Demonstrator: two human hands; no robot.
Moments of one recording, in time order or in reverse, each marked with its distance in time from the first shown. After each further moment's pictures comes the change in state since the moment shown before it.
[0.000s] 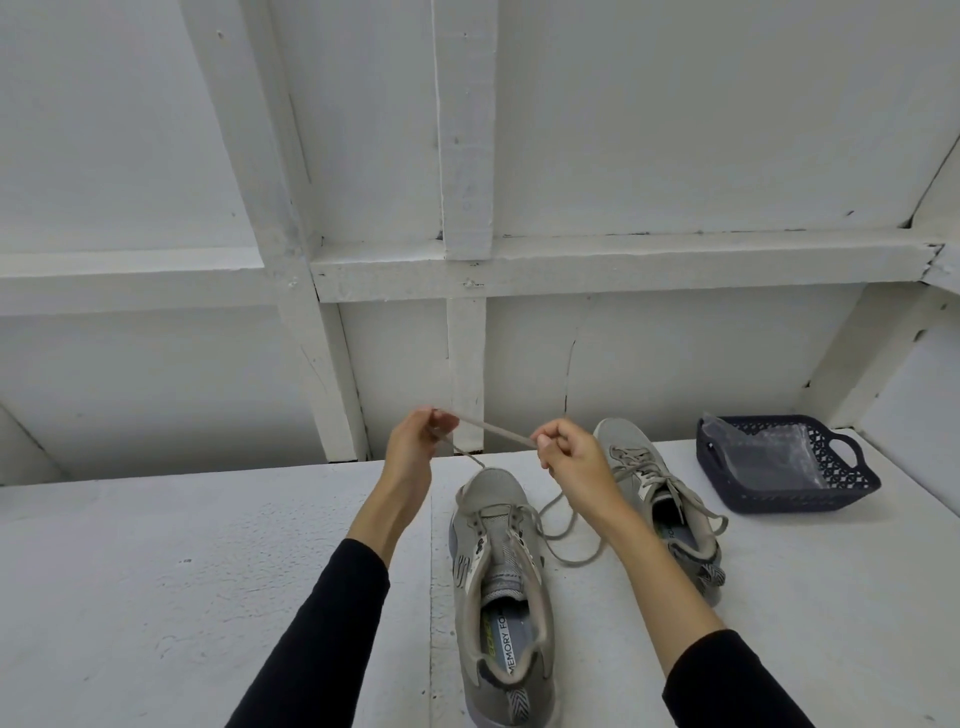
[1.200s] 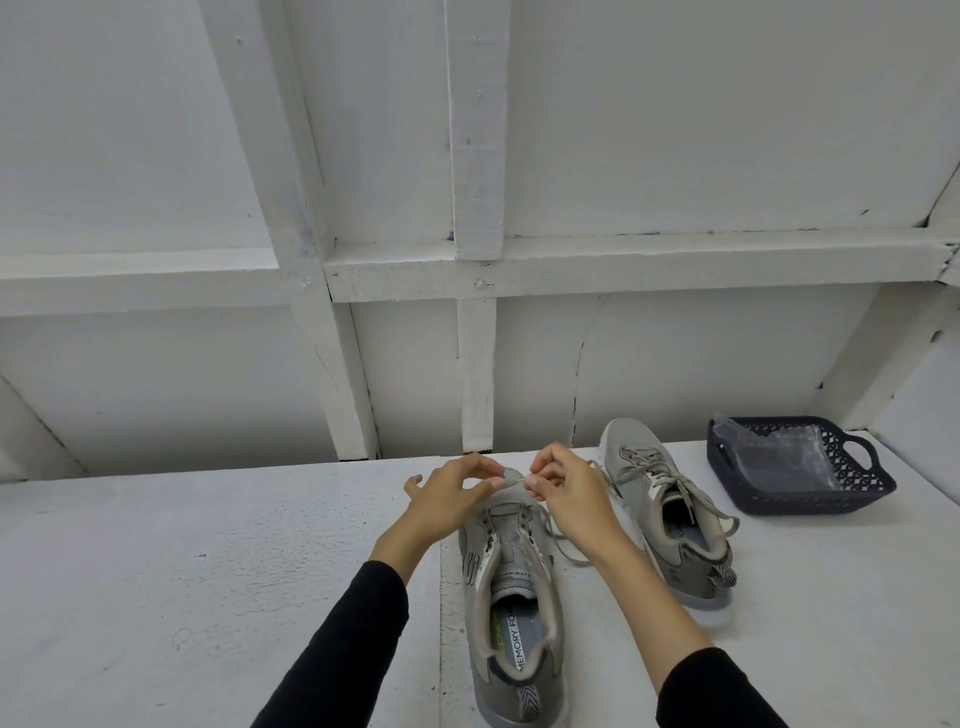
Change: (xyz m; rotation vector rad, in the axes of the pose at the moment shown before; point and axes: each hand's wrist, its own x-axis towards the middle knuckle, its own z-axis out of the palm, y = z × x) left_hand -0.020 -0.032 -0.016 1.164 -0.304 0.140; right_hand -0.015 0.024 0.018 -0.096 0.010 0.016
